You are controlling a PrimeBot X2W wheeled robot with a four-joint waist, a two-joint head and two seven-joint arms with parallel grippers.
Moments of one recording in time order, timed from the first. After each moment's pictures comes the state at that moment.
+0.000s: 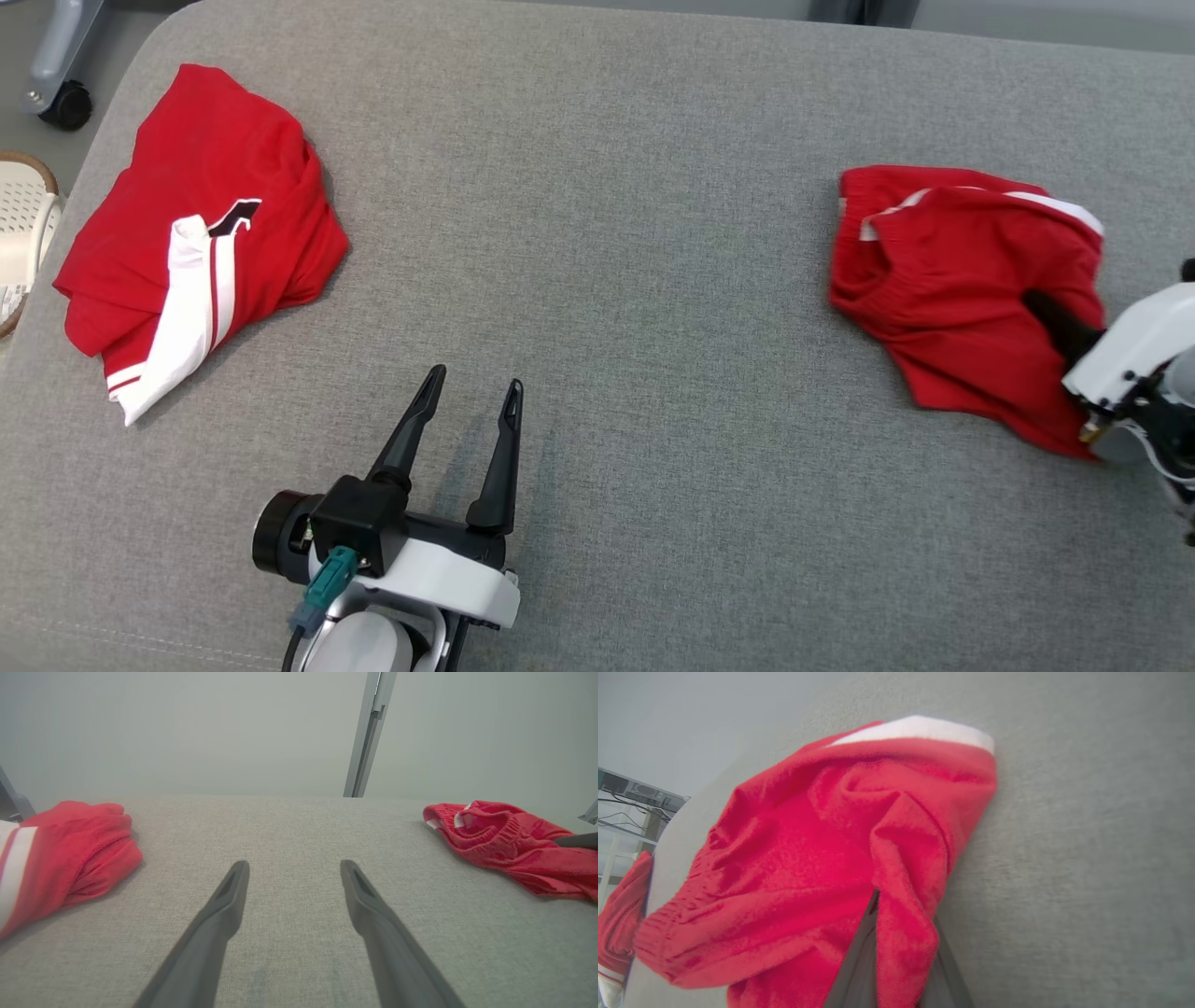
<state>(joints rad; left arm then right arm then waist) -0.16 0.05 -0.32 0.16 -0.23 0.03 -0.26 -0.73 -0.49 0.61 0.77 1.34 0.13 0.18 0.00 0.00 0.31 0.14</state>
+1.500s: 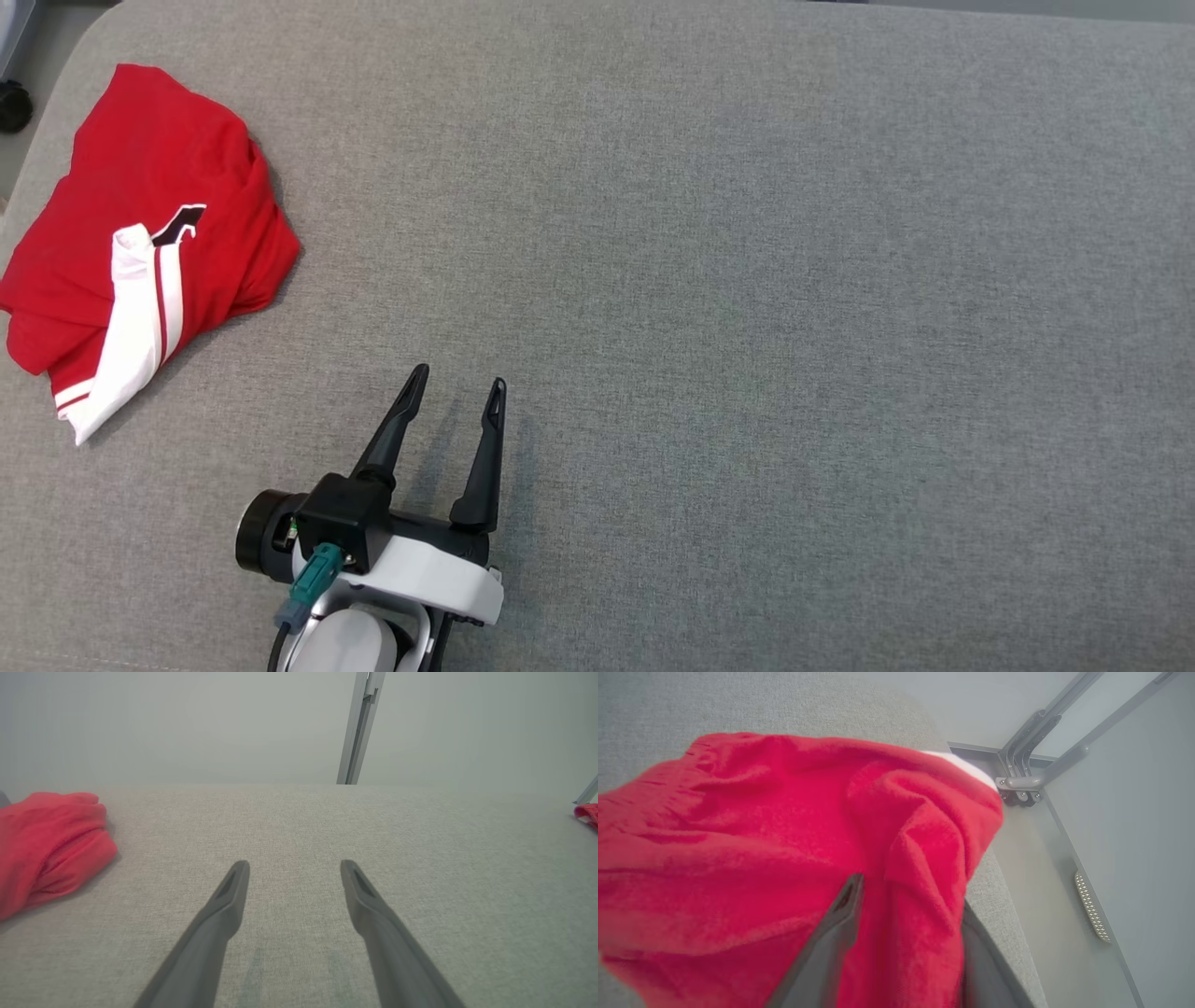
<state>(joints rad) -0.16 0.05 -0.29 0.17 -0.21 0.01 -0.26 -0.85 -0.78 0.76 1.29 0.94 0.13 -0.08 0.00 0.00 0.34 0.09</state>
